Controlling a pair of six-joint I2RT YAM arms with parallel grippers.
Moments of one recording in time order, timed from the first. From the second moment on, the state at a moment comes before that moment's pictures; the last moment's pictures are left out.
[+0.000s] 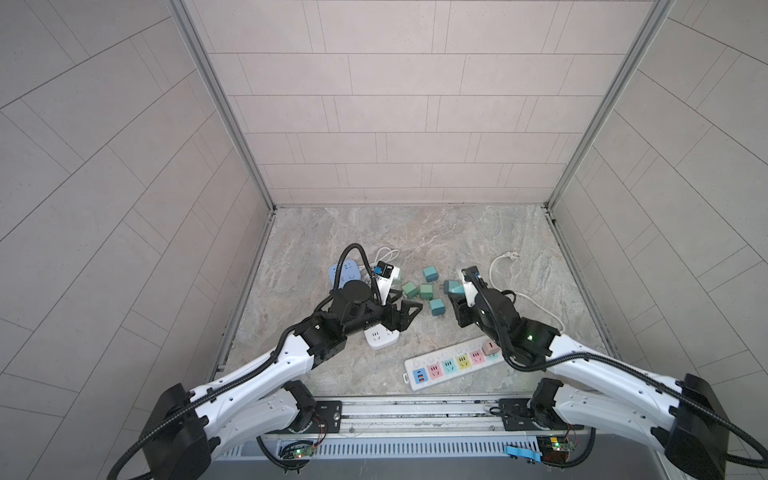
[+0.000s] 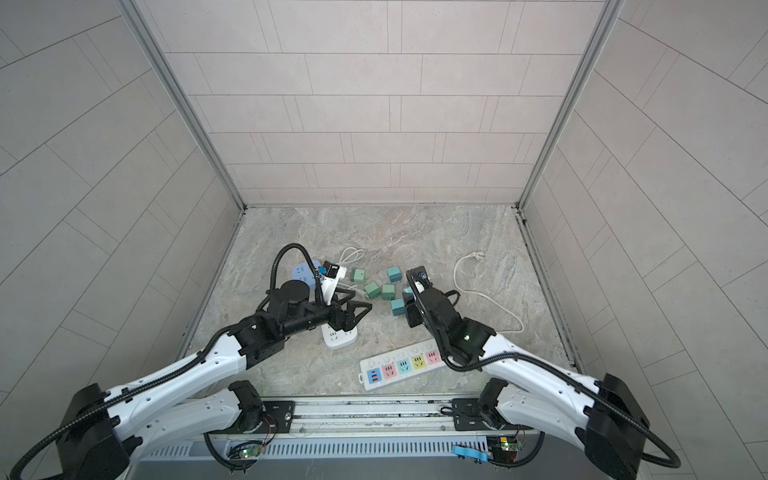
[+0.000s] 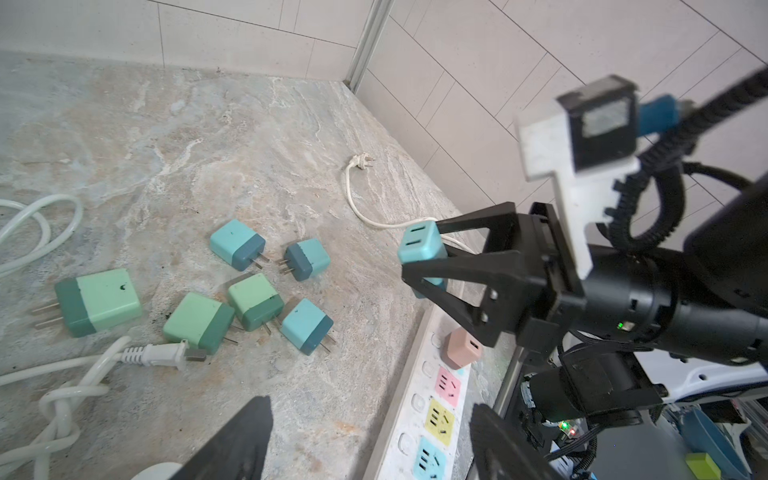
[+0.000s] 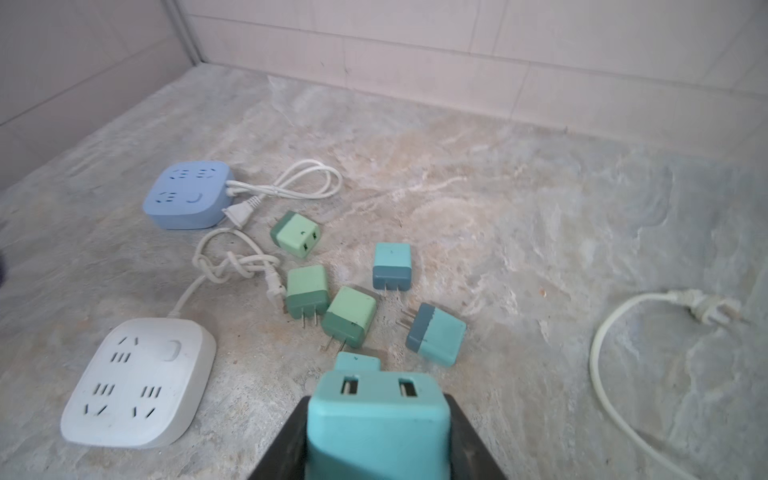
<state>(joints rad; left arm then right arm) -0.78 0.98 0.62 -0.01 0.23 -0.42 0.83 0.90 0.51 -0.05 0.37 0.18</state>
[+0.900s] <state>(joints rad) -0.88 1.03 0.74 -0.13 0.33 -0.37 0.98 0.80 0.33 0.32 0.11 -0.53</state>
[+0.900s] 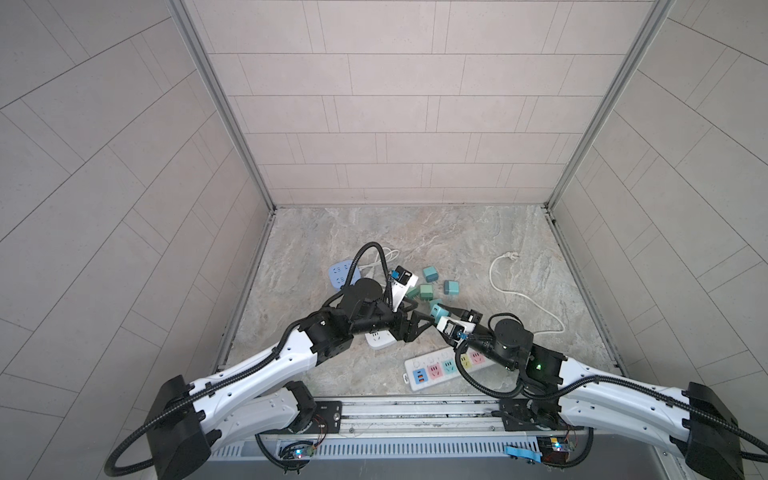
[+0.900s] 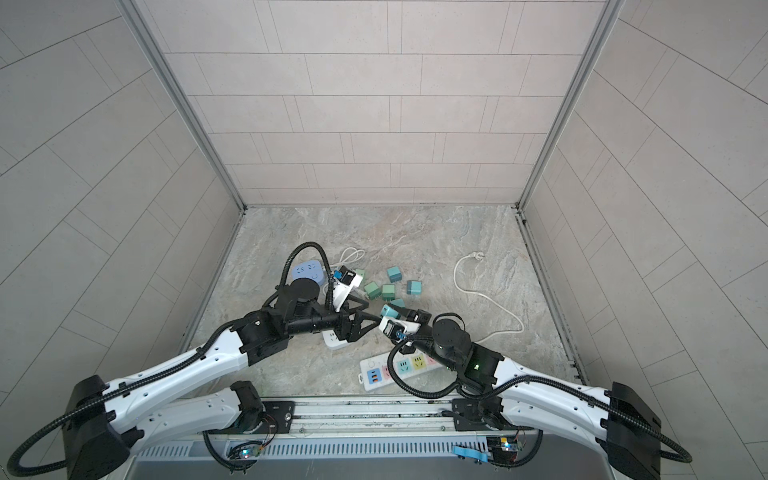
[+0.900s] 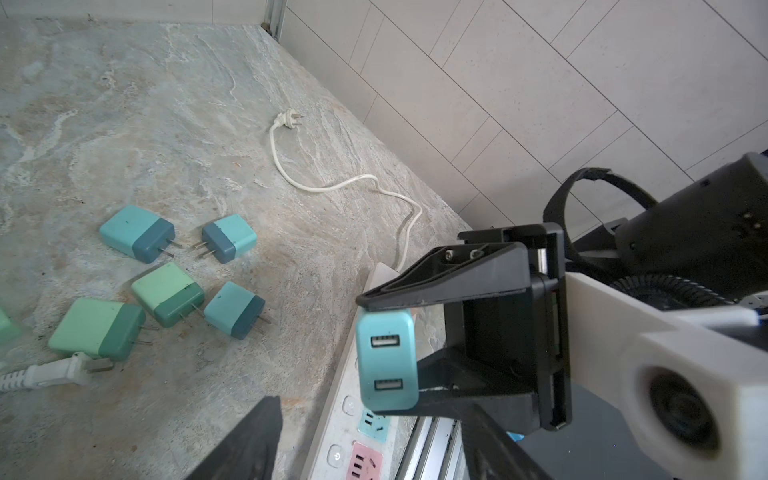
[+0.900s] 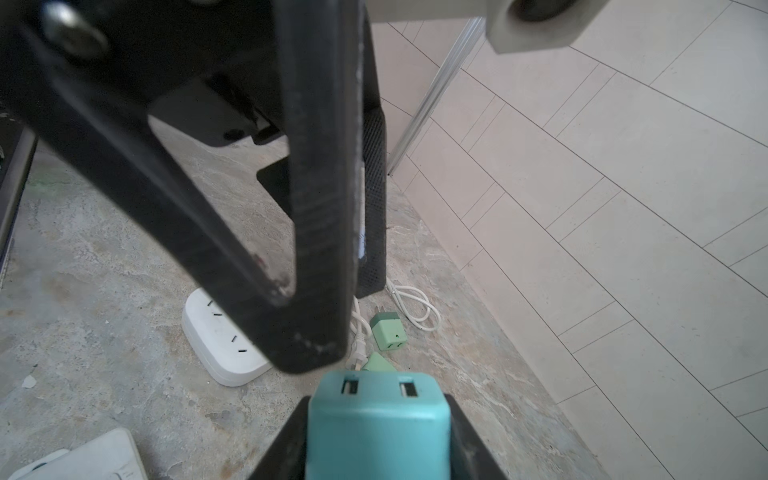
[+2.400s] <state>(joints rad) -0.95 1.24 0.88 -0.20 0.32 -0.34 1.02 0.83 0.36 0.33 0.08 -0.67</state>
